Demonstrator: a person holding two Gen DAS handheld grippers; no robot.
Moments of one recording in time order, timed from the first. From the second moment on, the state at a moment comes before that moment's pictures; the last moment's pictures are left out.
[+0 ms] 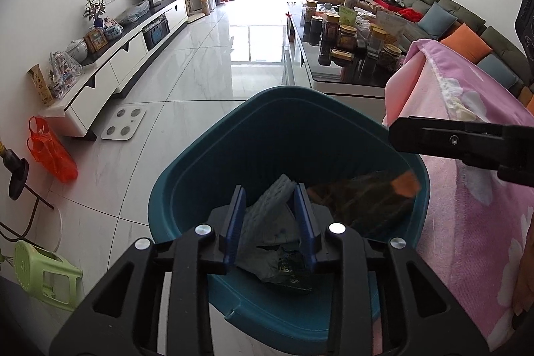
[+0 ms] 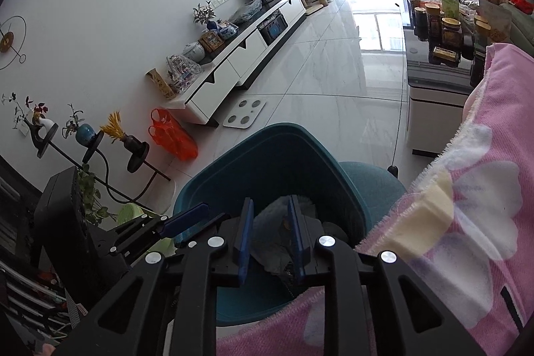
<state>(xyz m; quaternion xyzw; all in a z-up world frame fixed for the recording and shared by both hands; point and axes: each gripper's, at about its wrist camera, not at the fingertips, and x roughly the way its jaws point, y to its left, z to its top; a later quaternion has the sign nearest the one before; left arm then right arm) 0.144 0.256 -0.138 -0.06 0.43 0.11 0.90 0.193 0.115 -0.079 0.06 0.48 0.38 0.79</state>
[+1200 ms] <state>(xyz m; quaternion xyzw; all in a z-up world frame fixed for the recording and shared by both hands) 0.076 0.002 -0.050 0.03 0.30 -0.18 0.93 0.069 -0.158 -0.011 0.10 0.32 0.23 0.91</state>
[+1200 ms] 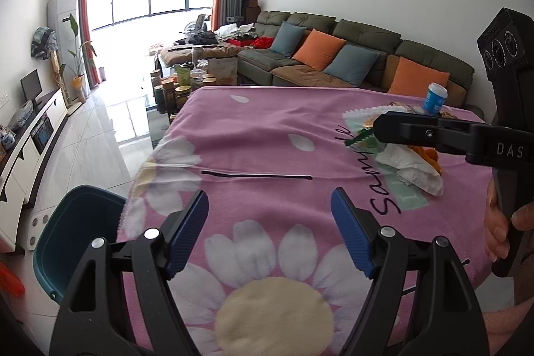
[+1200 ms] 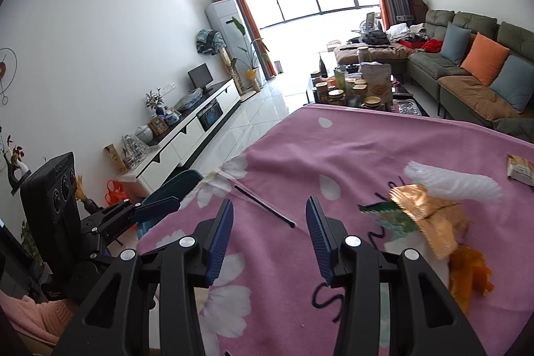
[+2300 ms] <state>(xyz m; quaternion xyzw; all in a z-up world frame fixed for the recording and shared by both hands) 0.136 -0.185 -0.093 0.05 0.42 -0.32 0.85 0.065 -0.311 -0.085 0.16 0.39 0.07 0.90</state>
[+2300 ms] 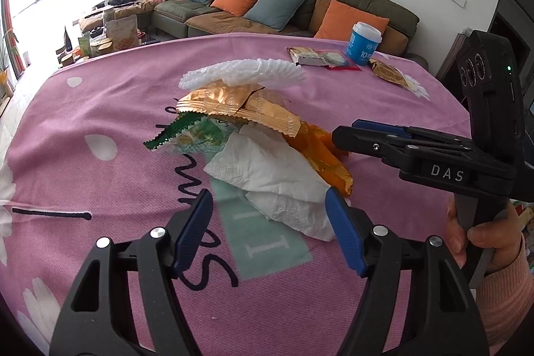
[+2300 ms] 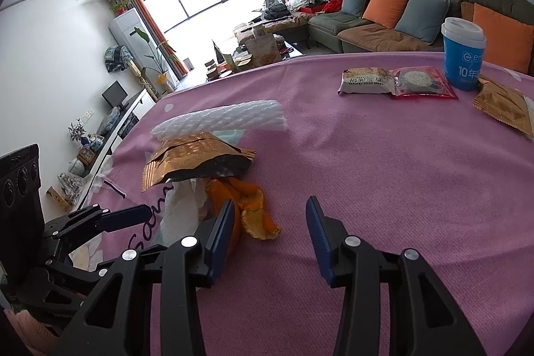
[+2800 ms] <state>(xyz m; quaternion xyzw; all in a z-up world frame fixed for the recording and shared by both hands) 0.146 -0.176 -0.104 0.02 0.45 -0.33 0.83 0.062 -0.305 -0.085 0.14 0.40 0.09 0.90</state>
